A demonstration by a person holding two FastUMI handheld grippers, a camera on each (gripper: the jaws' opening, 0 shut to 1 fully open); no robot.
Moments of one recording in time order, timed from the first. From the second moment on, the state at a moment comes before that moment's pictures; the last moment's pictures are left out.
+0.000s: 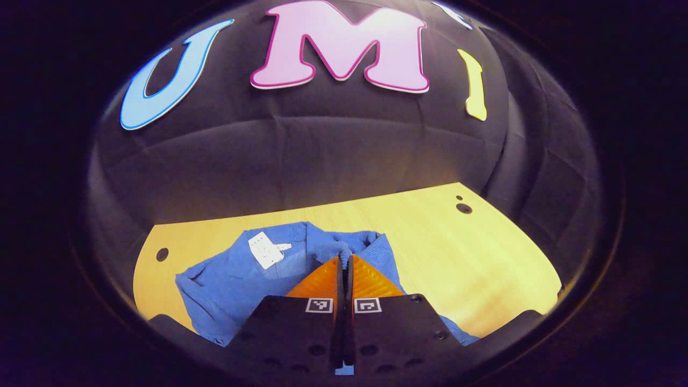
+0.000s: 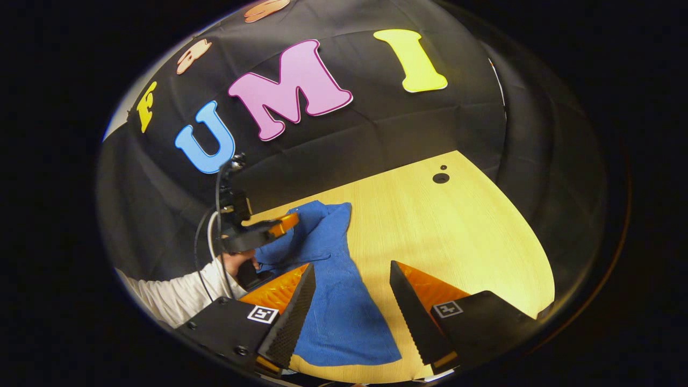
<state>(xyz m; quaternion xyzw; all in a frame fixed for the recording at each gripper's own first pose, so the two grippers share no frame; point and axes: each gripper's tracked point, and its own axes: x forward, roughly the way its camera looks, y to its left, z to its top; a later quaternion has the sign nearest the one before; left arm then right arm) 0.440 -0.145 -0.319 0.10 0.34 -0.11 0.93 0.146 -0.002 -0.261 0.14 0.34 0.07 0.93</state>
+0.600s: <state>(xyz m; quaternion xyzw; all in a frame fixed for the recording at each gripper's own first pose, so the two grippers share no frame) 0.426 -0.217 -0.301 0.04 0.30 -0.20 0.93 0.142 -0.014 -0.279 0.14 0.36 0.08 0.92</state>
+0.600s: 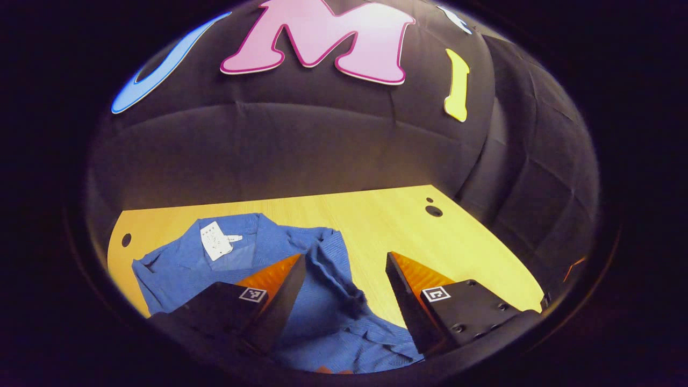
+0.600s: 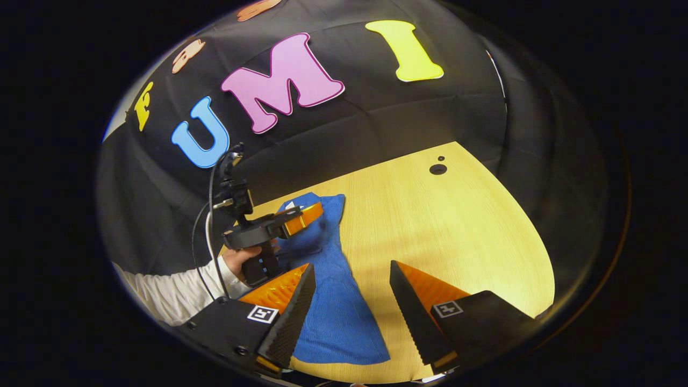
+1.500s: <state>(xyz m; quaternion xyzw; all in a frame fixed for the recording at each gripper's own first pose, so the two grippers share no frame) 0.158 0.056 -0.263 0.01 0.40 0.04 0.92 0.095 0.035 -0.324 0.10 0.42 0.11 0.90</state>
